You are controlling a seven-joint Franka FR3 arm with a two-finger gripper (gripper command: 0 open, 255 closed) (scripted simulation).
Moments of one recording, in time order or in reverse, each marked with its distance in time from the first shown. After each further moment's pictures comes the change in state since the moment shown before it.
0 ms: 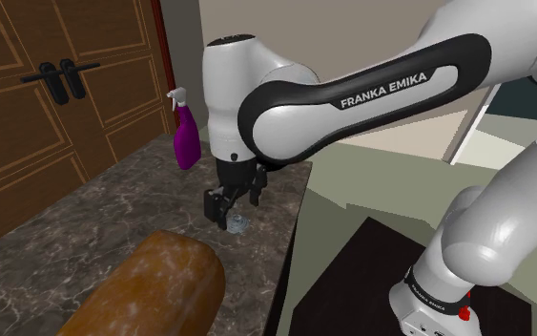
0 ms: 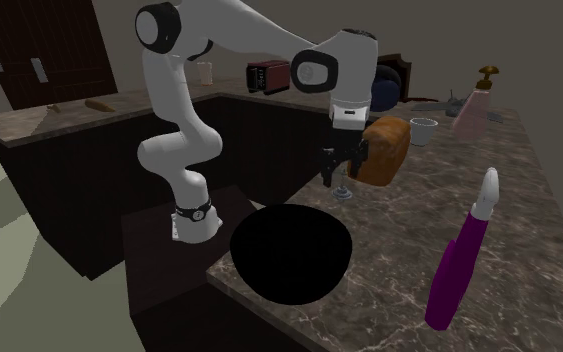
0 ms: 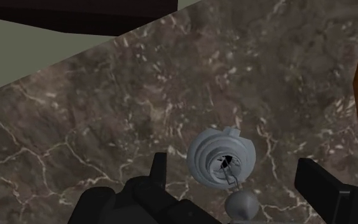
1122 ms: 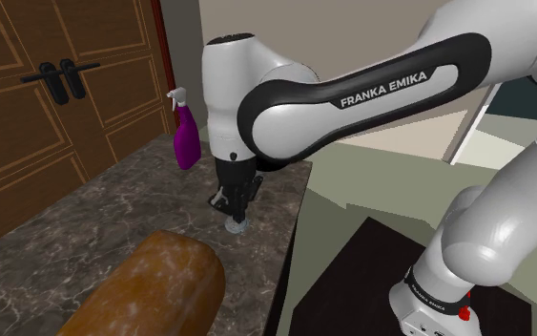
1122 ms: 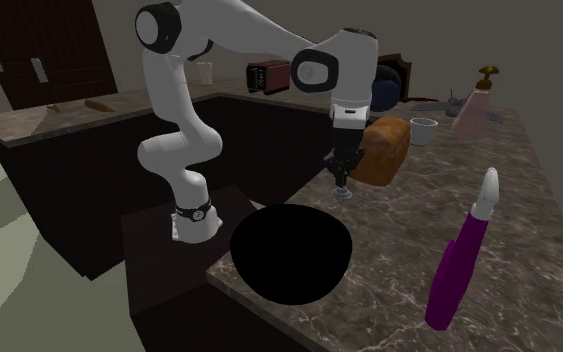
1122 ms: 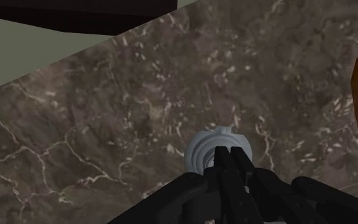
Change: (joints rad) arm 0.000 0.002 0.001 0.005 -0.001 -0.001 0.001
